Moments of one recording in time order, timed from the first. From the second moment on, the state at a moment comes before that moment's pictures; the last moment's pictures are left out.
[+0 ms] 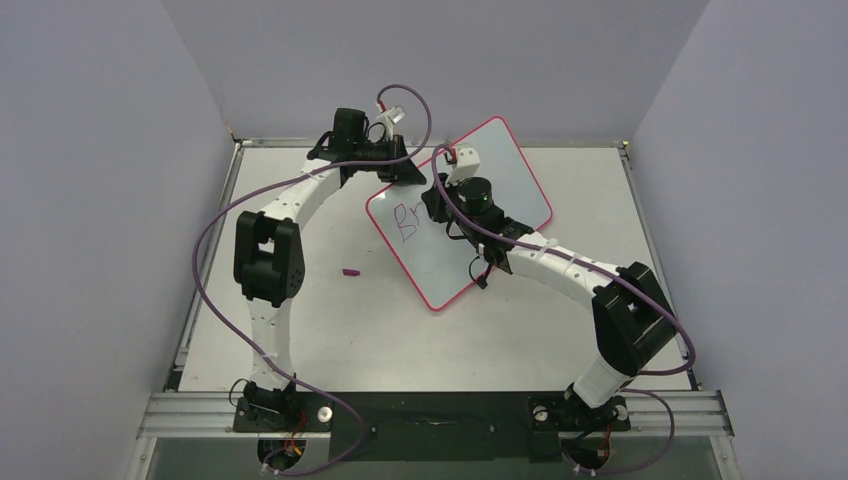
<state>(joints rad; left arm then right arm) -0.31 2.13 1.86 -0.34 0.87 -0.33 0.67 1.63 1.13 0.25 0.11 0.30</state>
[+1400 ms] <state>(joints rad) -0.31 2.13 1.86 -0.34 0.86 -0.33 0.64 1.62 1.09 0.27 0.13 0.32</state>
